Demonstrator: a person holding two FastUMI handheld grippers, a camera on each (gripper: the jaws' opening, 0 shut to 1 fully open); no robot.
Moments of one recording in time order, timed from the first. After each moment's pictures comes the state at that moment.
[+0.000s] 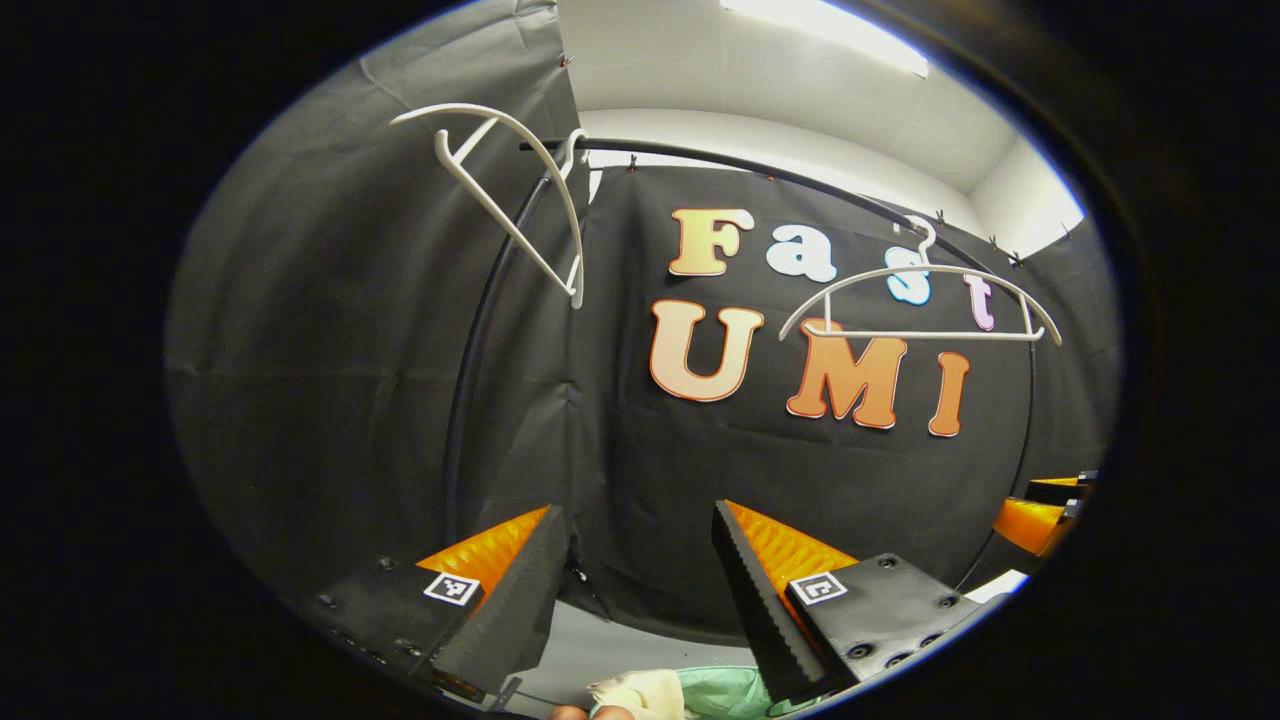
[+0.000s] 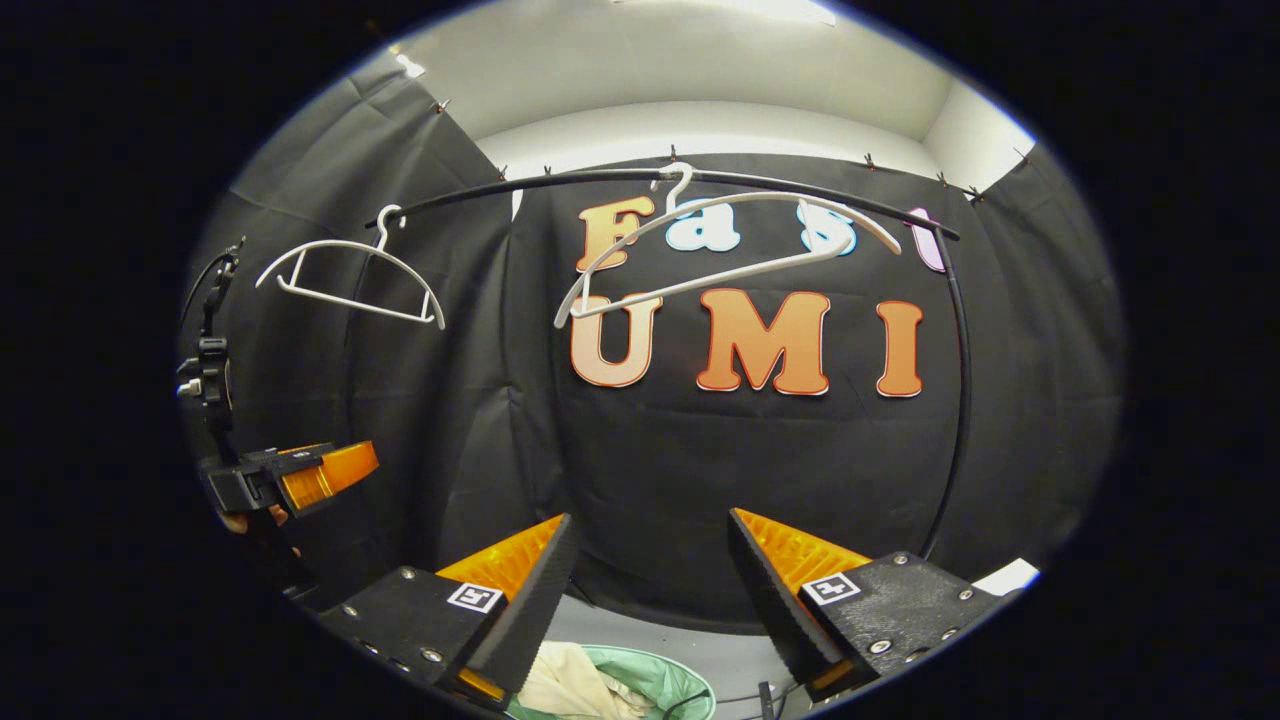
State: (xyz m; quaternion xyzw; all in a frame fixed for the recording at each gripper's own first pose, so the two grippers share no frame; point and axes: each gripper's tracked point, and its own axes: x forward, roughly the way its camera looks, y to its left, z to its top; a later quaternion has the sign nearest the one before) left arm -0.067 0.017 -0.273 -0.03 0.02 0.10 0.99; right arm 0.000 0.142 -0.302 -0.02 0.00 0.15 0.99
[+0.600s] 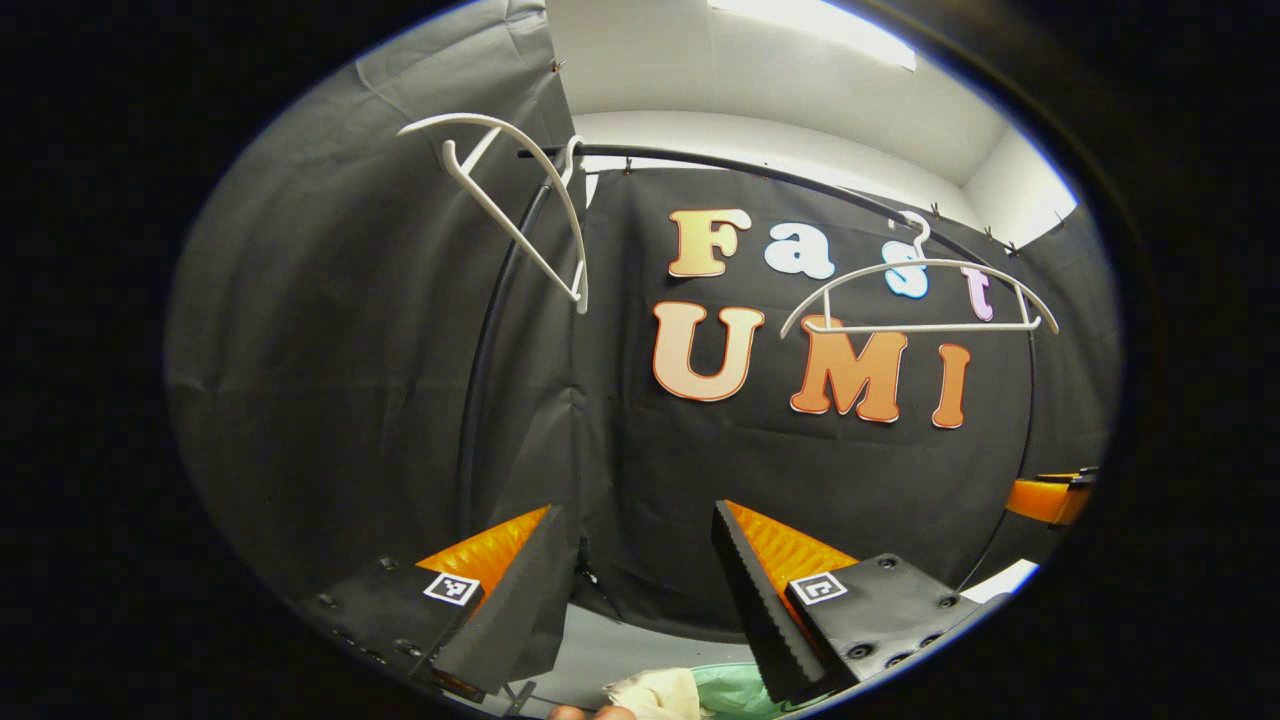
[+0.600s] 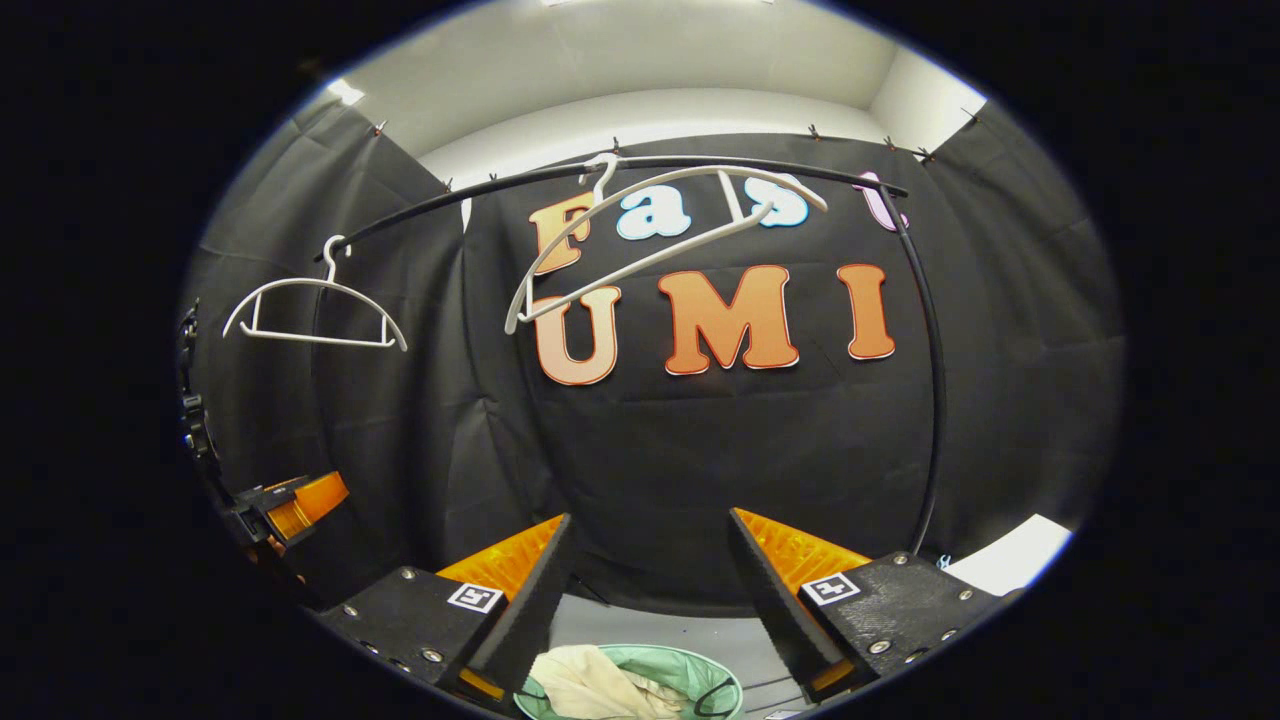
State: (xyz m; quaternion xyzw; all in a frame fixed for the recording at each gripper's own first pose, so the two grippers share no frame) left arm -0.076 0.024 -0.275 -0.02 0.03 0.10 0.99; right arm 0.012 0.112 -0.306 0.05 0.02 0.11 0.99
